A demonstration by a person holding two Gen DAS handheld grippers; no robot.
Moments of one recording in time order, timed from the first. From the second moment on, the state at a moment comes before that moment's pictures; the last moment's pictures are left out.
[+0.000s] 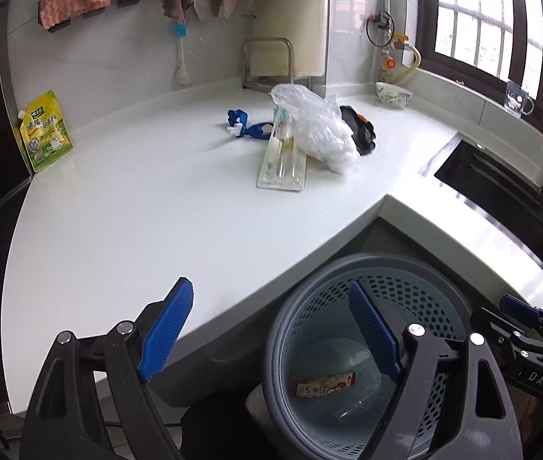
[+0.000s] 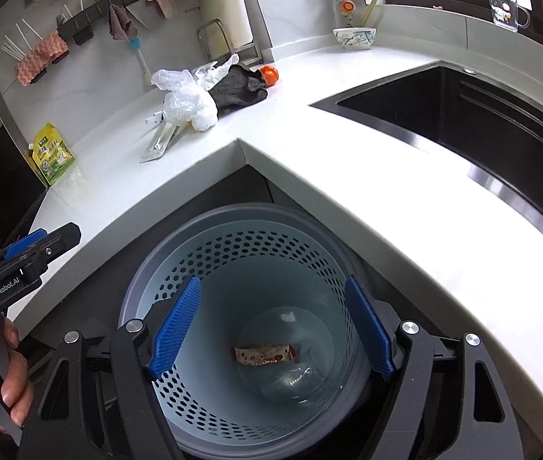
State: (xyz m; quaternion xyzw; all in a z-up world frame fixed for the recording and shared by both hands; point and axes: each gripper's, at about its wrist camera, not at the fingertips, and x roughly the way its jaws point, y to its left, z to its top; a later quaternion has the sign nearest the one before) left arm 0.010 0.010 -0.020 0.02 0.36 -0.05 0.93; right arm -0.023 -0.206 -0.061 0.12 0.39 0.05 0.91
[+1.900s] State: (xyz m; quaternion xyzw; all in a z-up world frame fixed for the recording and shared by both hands) left arm 0.166 0.081 -0.014 -0.01 0.35 0.04 0.93; right arm 0.221 -0.087 -0.025 -0.03 0.35 0.11 0.93
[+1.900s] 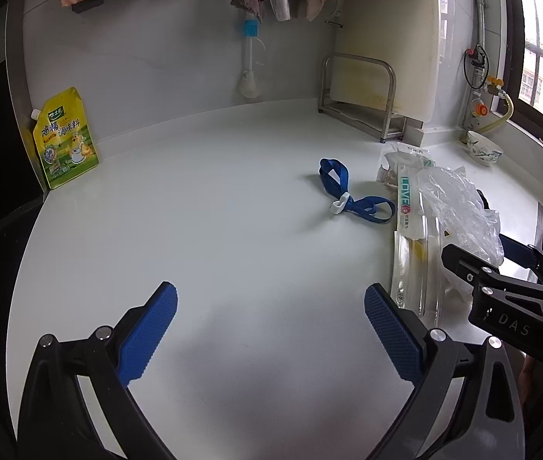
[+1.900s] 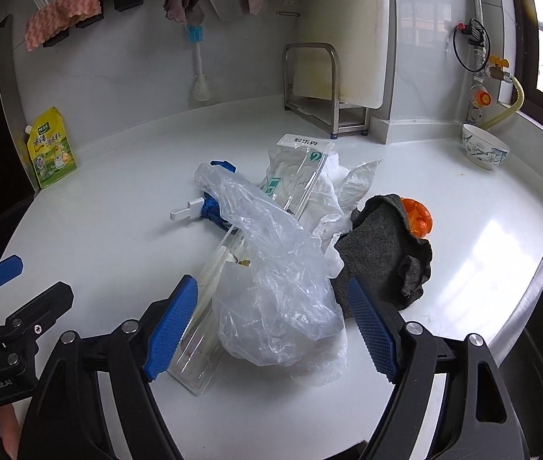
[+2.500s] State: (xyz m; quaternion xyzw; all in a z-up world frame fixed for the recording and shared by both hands) left arm 0.173 0.055 -0.016 -0.02 0.37 0.00 0.93; right arm 0.202 -0.124 -0.008 0.04 0.33 0.13 0.93
